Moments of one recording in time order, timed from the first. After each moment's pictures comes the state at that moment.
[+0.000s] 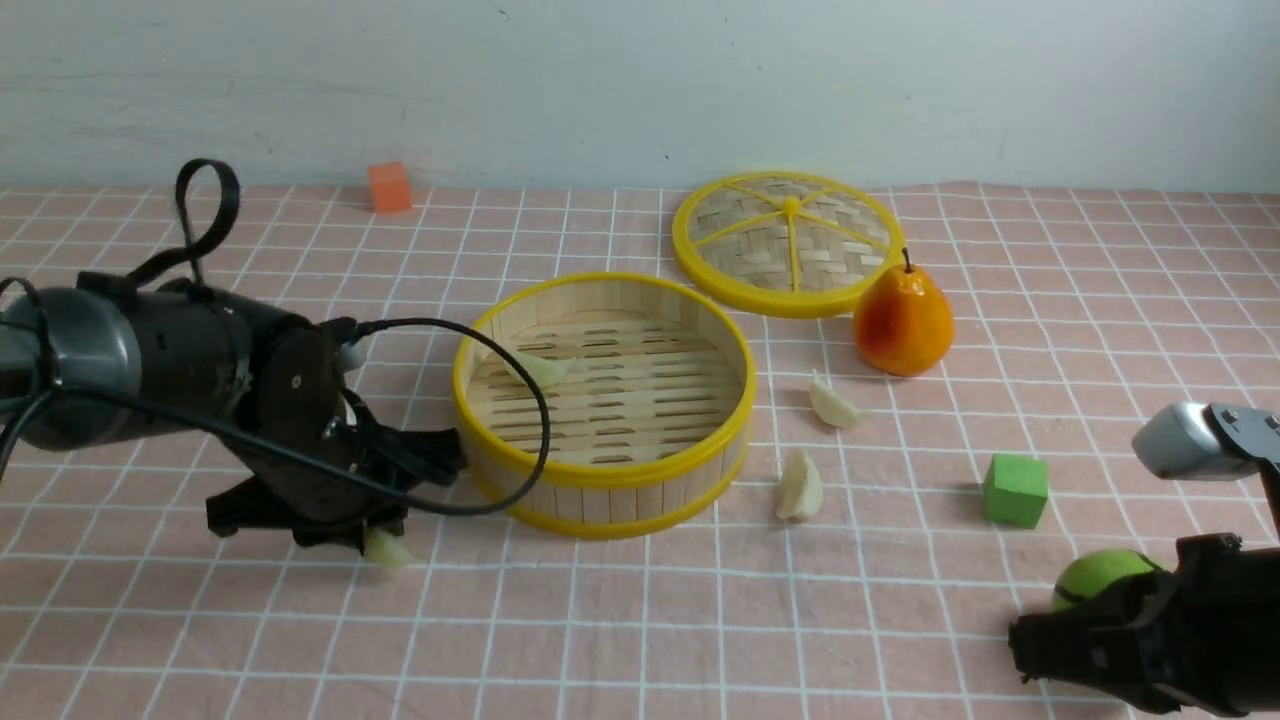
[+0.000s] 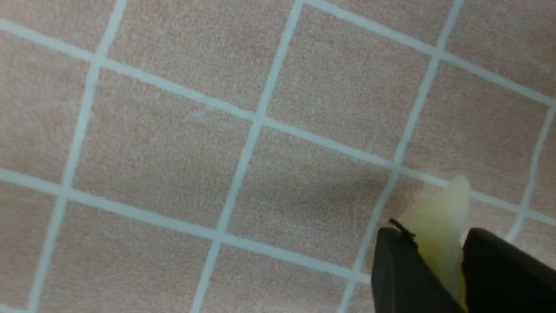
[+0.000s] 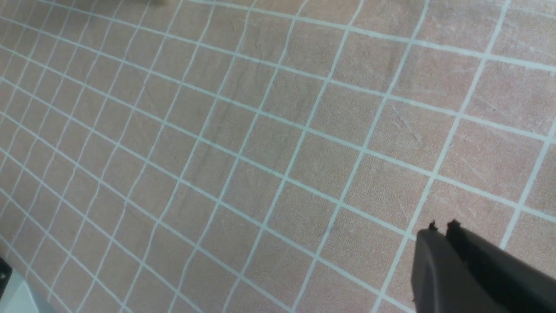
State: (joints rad) right arm 0.02 1.16 -0.56 1.04 0.76 -0.86; left arm -0.29 1.80 -1.10 0.11 0.52 -0.66
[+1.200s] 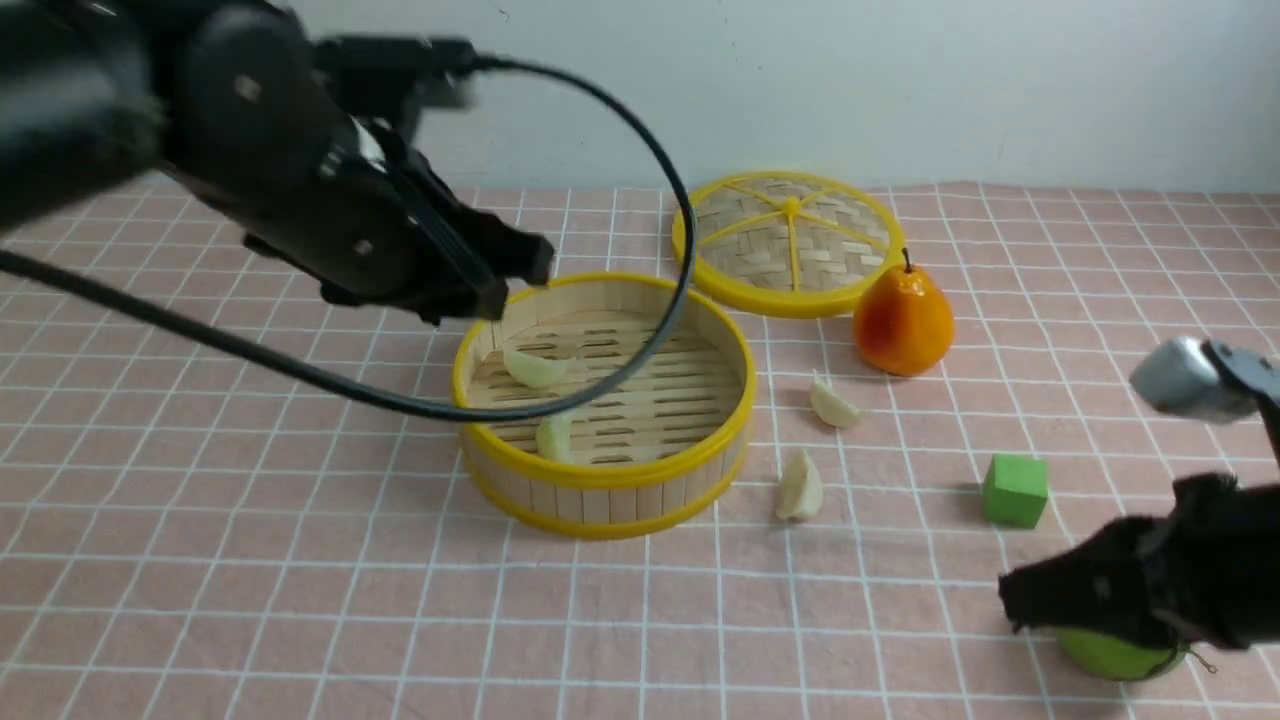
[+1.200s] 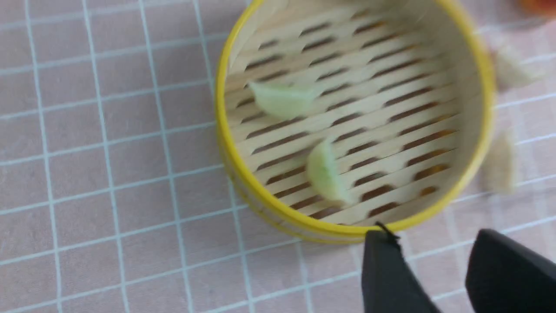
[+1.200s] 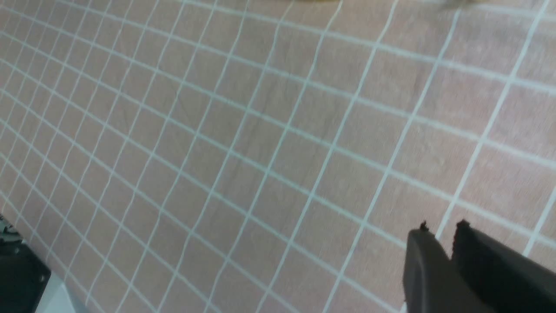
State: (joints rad) right arm 0.02 1.21 -0.74 0.97 0.85 -0.74; left arm -0.43 1.44 -1.38 -0.03 0.79 -0.20
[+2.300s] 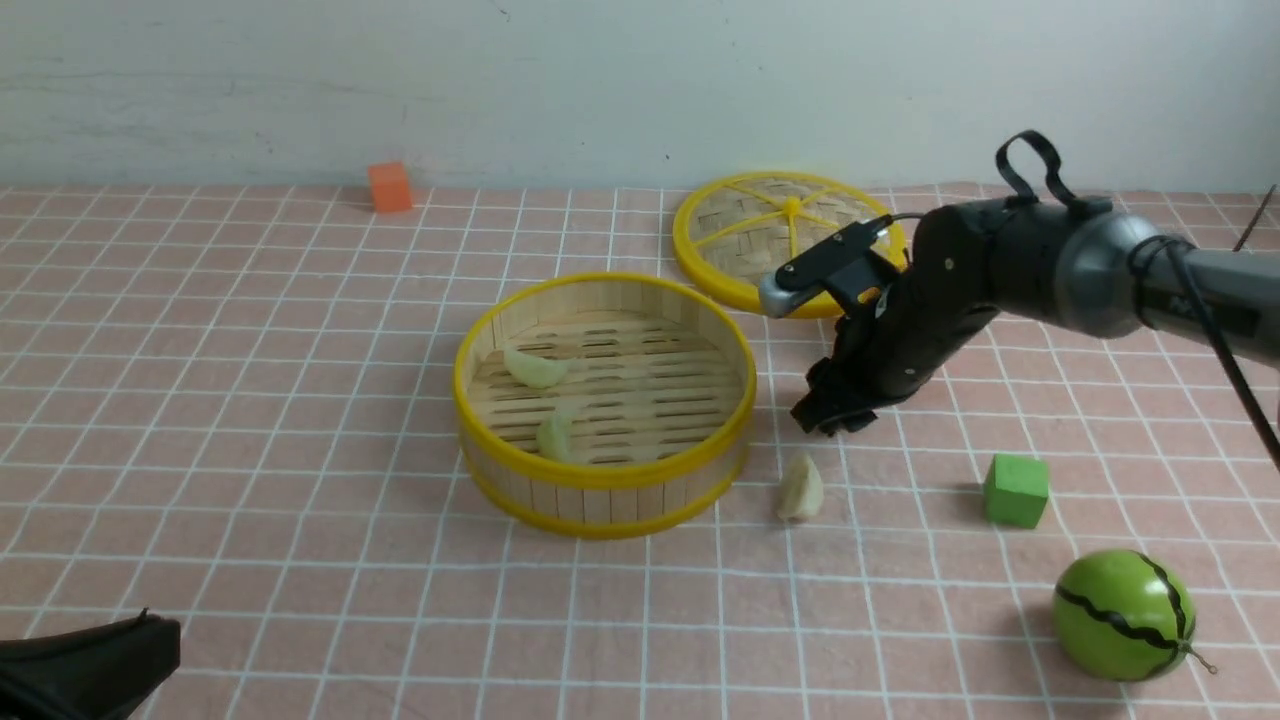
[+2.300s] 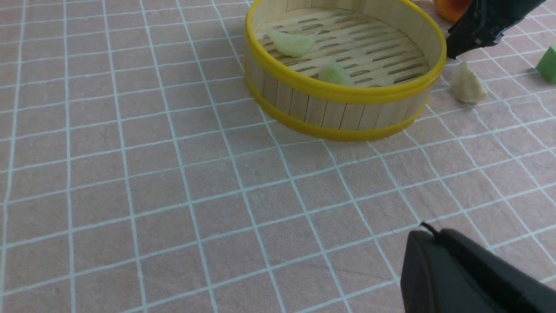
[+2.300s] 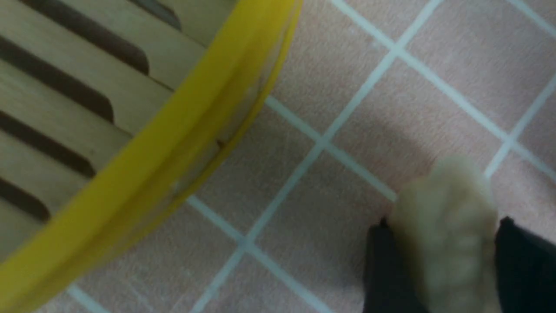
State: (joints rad) right arm 0.29 2.23 -1.71 0.10 0.62 -0.35; left arm -0.43 0.45 -0.37 0.04 0.41 -0.15
